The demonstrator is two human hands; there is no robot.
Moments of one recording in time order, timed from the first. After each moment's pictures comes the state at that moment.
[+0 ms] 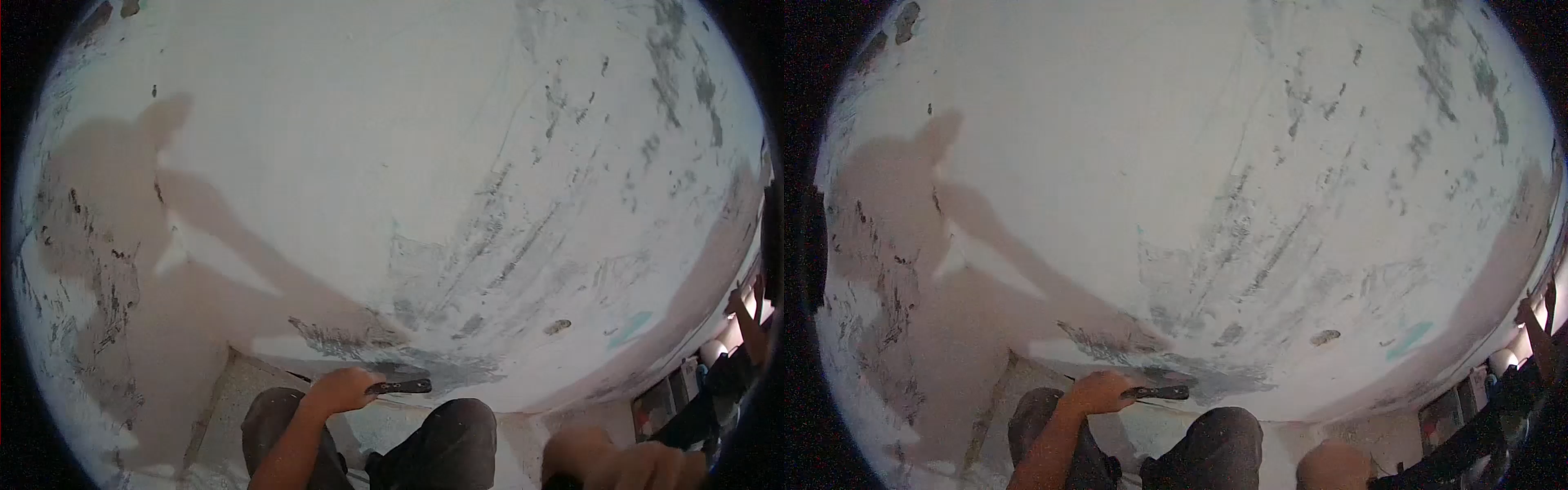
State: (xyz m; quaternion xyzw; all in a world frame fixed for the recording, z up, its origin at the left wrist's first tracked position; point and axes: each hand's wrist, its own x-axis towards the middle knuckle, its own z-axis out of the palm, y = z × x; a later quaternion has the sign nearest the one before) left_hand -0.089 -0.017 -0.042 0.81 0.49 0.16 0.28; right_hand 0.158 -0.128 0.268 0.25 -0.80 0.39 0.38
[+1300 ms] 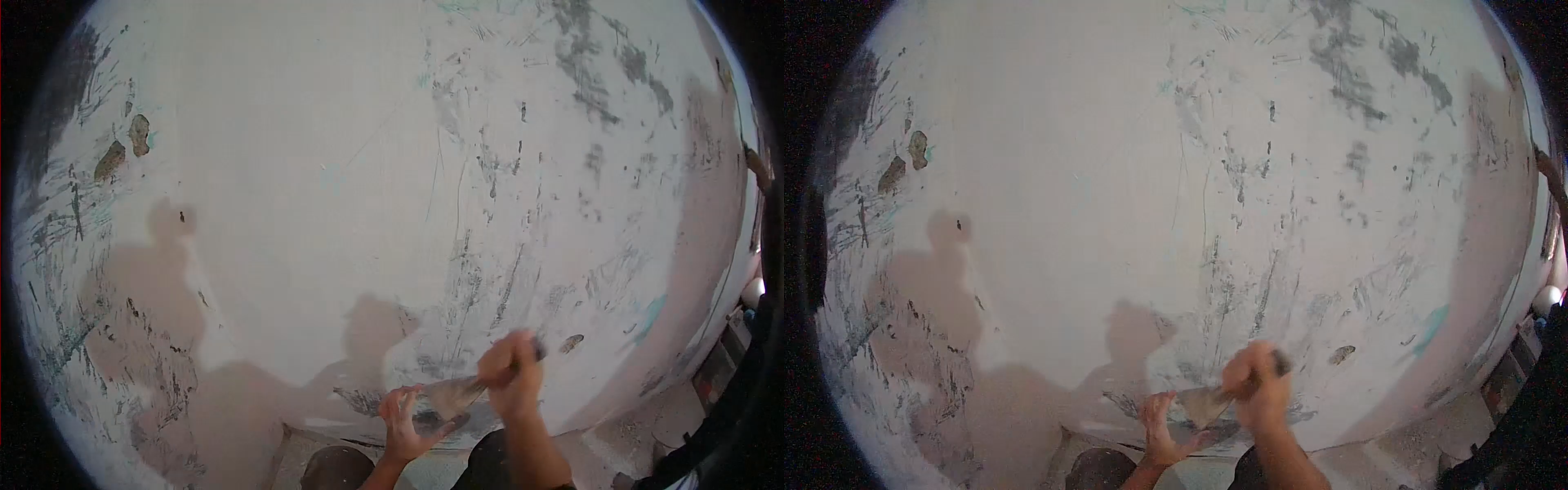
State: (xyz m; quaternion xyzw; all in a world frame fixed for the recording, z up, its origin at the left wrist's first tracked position) left_hand -0.031 -0.029 -0.028 0.66 0.47 0.59 -0.02; right_hand 0.126 -0.004 0.130 -0.09 -0.45 0.58 0.67
